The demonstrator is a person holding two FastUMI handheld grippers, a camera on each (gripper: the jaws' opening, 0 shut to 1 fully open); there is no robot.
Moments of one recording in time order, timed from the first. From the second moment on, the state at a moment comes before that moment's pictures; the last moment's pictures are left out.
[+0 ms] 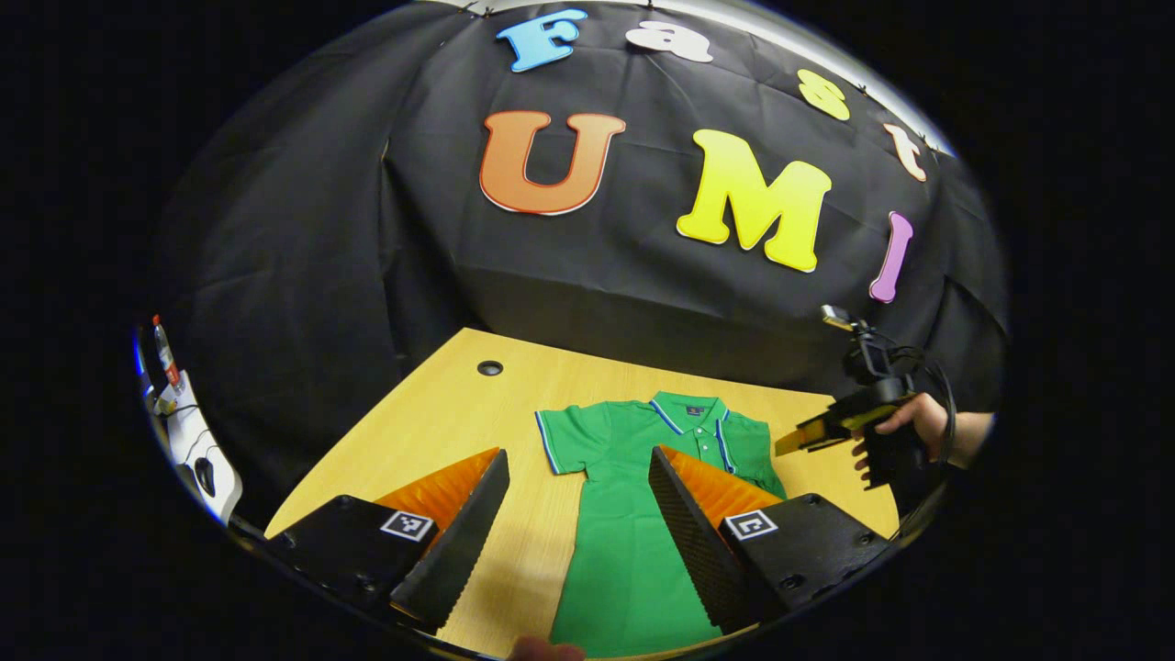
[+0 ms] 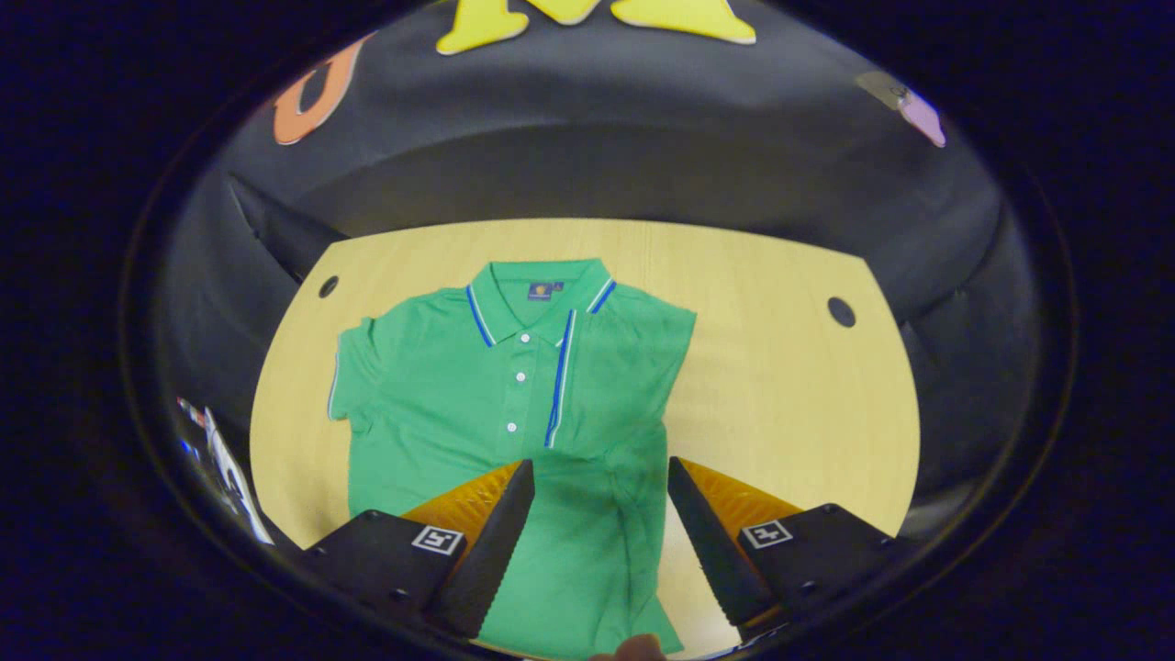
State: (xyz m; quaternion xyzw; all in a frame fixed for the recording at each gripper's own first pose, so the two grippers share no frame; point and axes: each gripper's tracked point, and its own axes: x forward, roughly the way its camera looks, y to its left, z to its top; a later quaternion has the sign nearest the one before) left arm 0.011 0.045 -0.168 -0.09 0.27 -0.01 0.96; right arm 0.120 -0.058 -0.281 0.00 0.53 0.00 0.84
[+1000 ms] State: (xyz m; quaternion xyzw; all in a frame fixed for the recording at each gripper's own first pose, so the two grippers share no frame) left arm 0.128 0.040 -0.301 -0.19 0.54 -0.11 0.81; right arm -0.054 -0.104 -0.124 0.01 0.34 0.01 0.94
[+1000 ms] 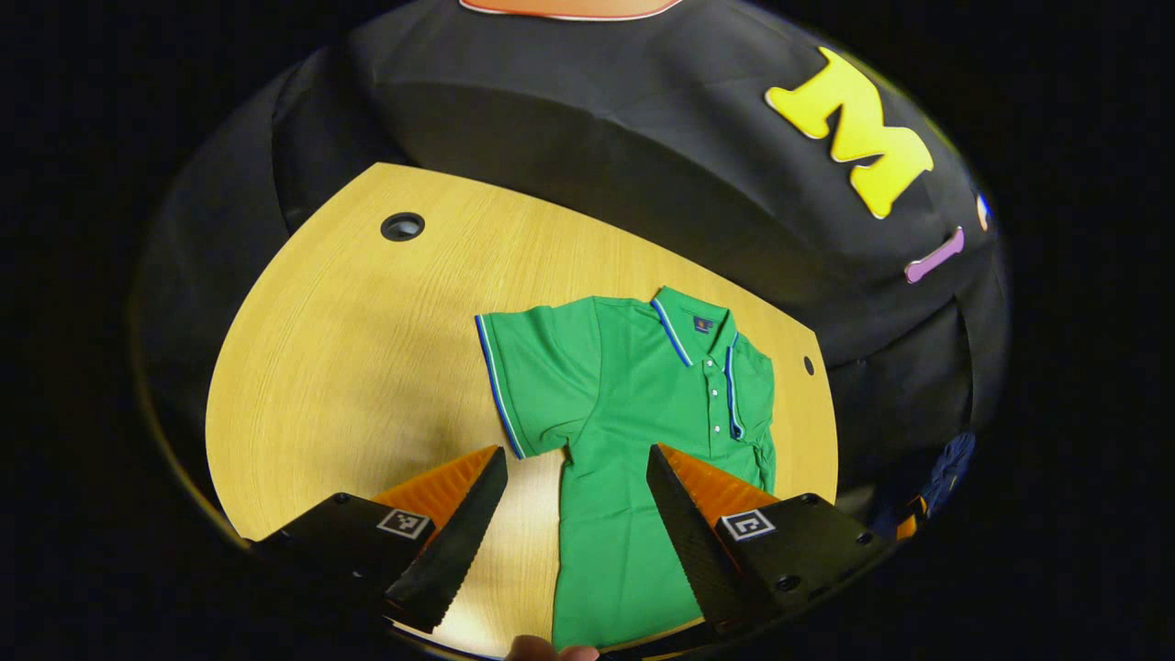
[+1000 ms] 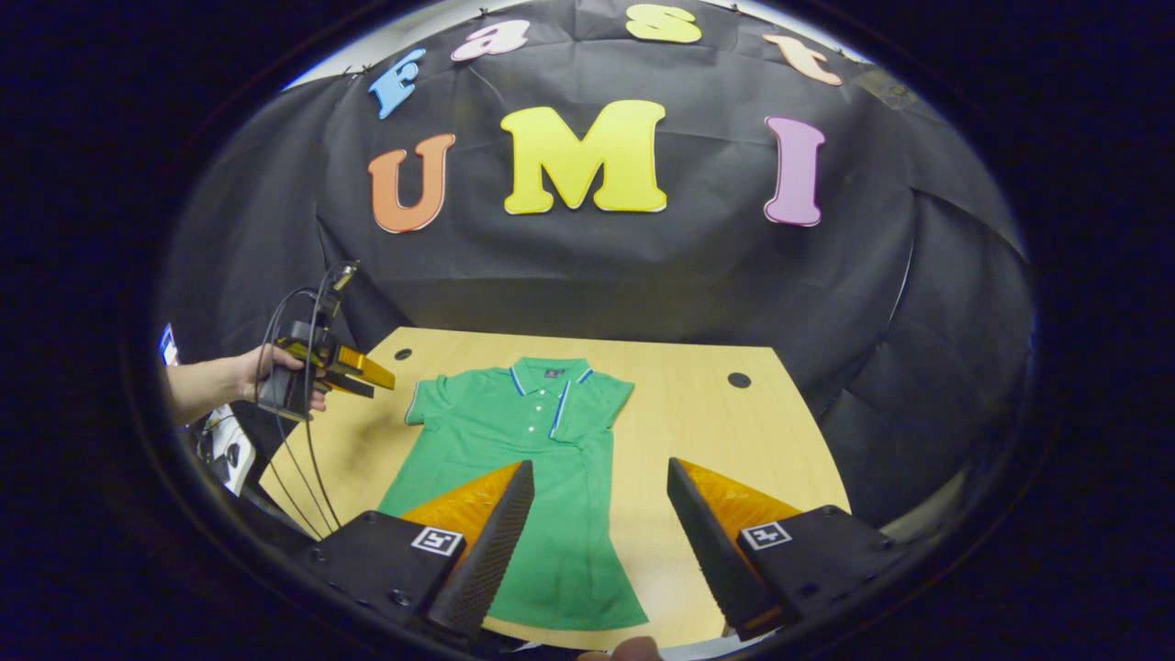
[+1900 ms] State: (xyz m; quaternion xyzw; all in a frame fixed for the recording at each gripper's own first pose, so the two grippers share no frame) left arm 0.167 0.042 -0.396 -0.20 0.67 -0.06 0.71; right arm -0.079 -0.143 -0.159 0.04 0.40 -0.04 0.92
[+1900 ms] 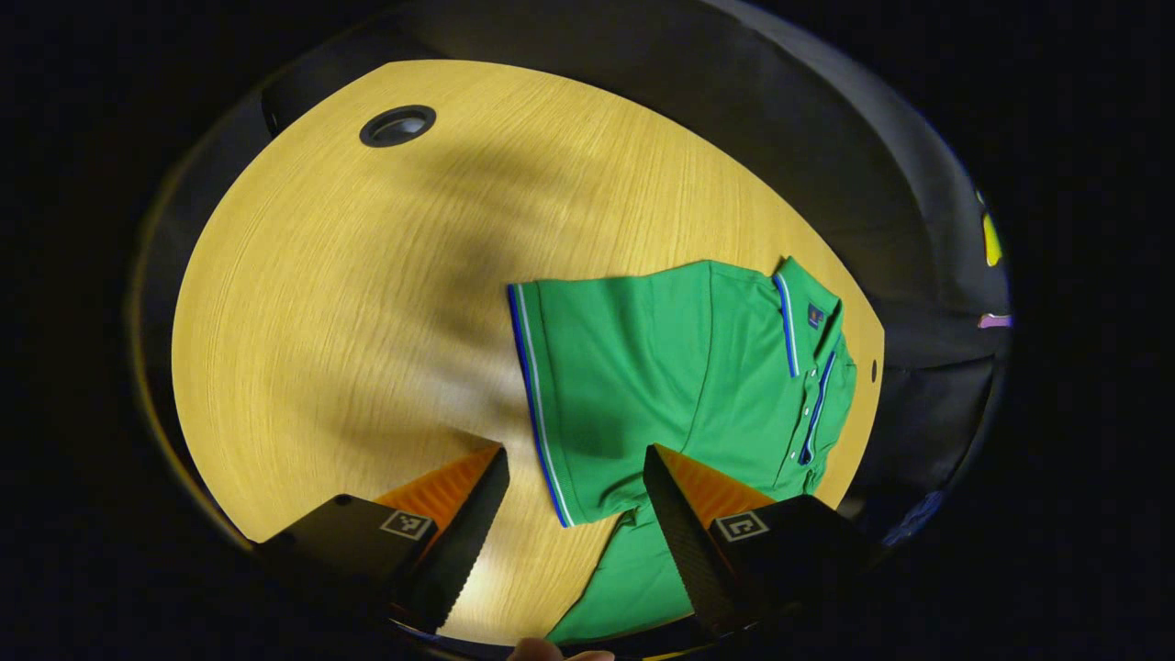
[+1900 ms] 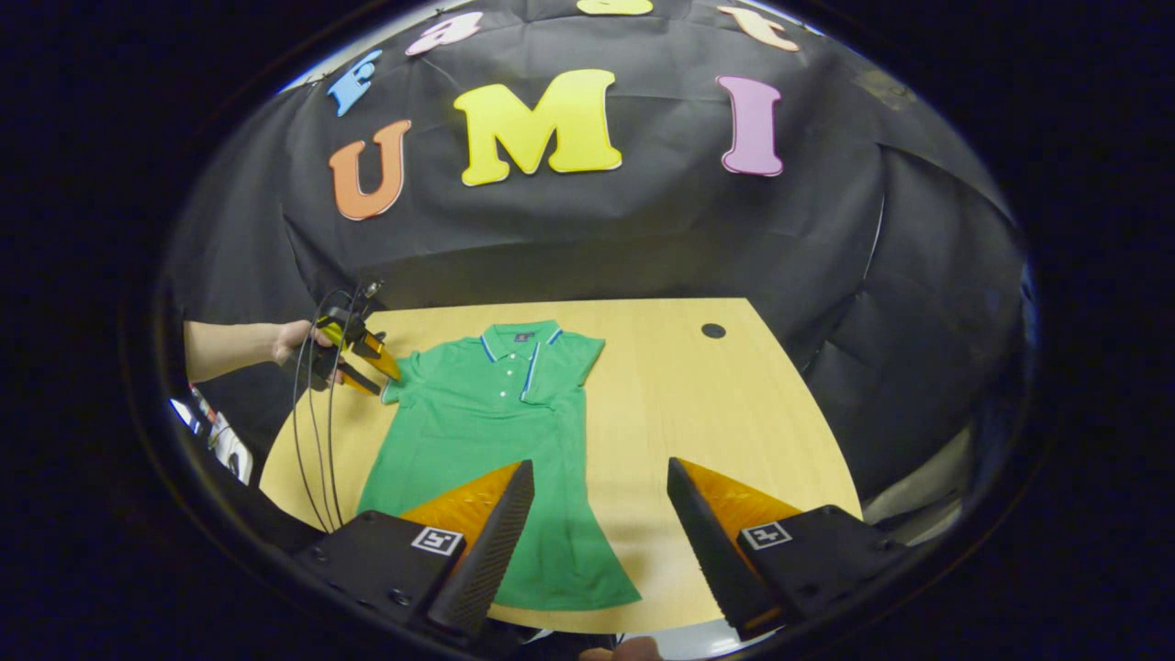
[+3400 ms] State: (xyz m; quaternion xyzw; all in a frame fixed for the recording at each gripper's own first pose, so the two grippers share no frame) left arm 0.180 0.028 -0.368 -0.22 0.64 -0.02 0.73; right arm -0.109 -0.161 -0.173 0.10 0.39 -0.07 0.91
